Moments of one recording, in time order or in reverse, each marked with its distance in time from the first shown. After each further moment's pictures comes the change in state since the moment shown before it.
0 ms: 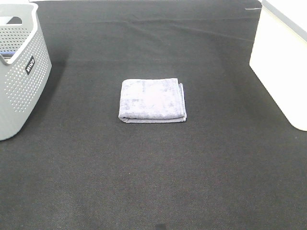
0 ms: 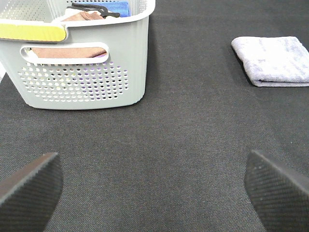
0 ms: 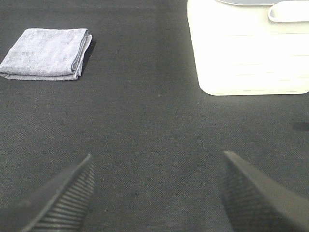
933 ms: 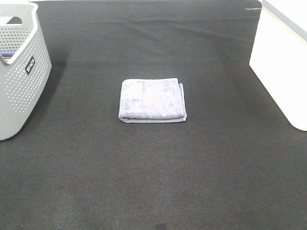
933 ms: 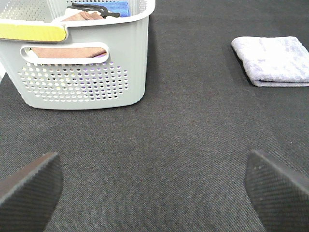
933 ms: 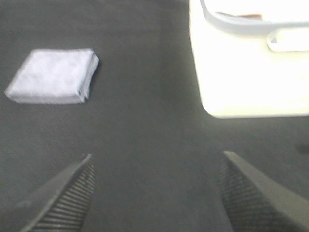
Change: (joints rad) left arm 0.000 0.000 0.000 0.000 0.000 0.000; right arm 0.000 0.149 -0.072 0.038 -0.107 0.000
